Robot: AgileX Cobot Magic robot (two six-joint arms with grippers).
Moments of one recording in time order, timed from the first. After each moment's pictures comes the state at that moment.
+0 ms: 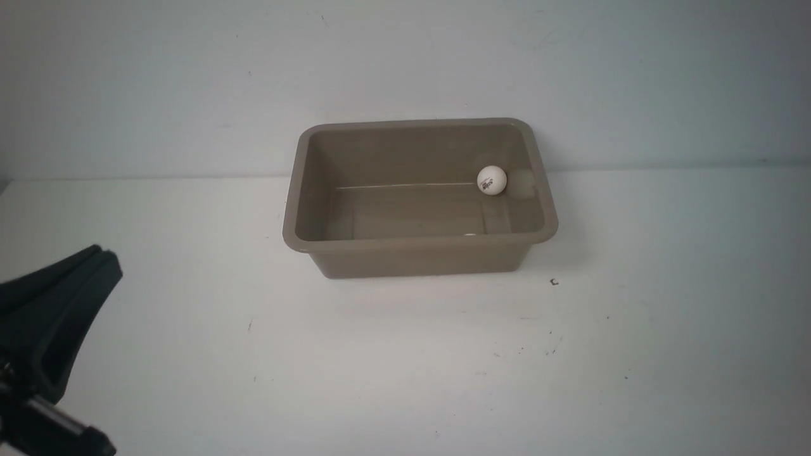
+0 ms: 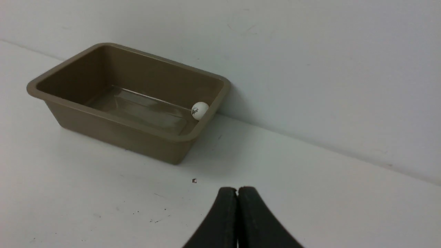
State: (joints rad) right arm 0.38 0.27 -0.50 -0.19 0.77 0.10; left arm -0.19 0.38 -0.31 -1.69 0.19 1.75
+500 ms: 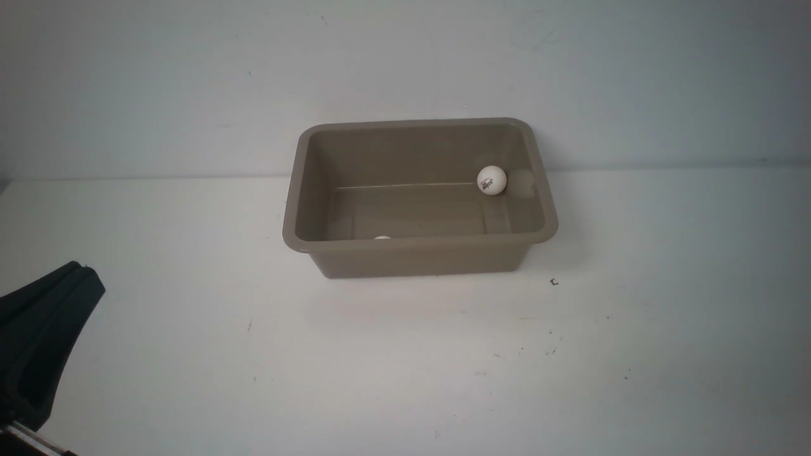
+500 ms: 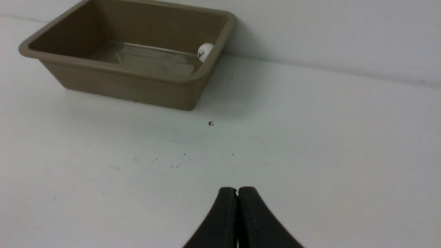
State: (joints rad) right arm 0.38 0.27 -0.49 -0.13 0.90 0.16; left arm -0.19 0.34 -0.30 -1.71 0.20 1.74
